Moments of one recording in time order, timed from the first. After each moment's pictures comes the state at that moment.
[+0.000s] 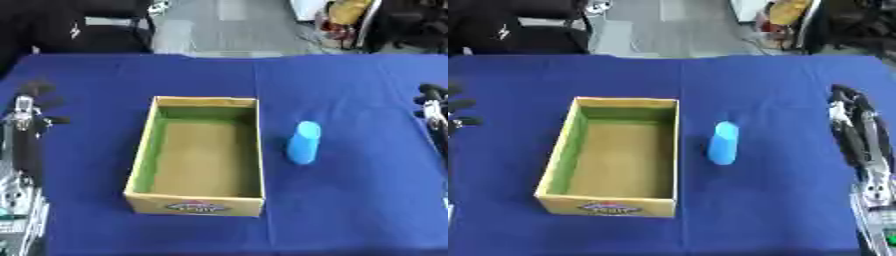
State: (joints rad) left arm -0.06 0.23 0.16 -1.77 -0.05 -0.04 0.19; right arm -0.13 -0.32 -0.08 -1.71 0.22 0.01 -0.08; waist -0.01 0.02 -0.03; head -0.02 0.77
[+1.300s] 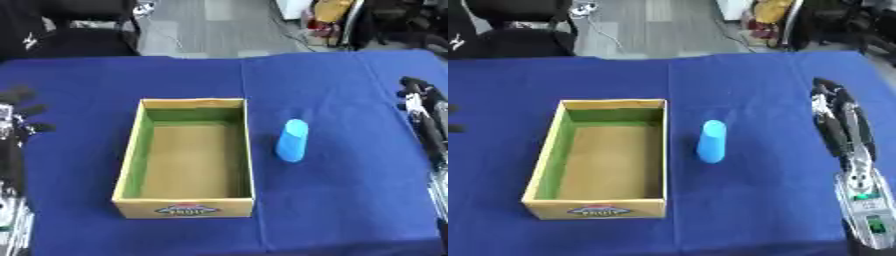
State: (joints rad) left arm -0.06 0.23 0.16 -1.77 -0.05 -0.04 0.18; right arm -0.14 -0.32 -0.08 -1.71 0.23 0.02 -0.07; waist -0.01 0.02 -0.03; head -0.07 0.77
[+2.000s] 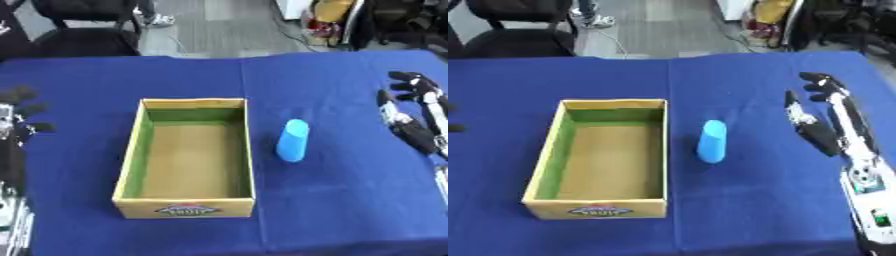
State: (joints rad) left arm -0.06 0.23 0.15 -1.77 -0.05 -0.04 0.18; right arm -0.17 -0.38 -0.06 -1.78 0.71 -0.07 0.17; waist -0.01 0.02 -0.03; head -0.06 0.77
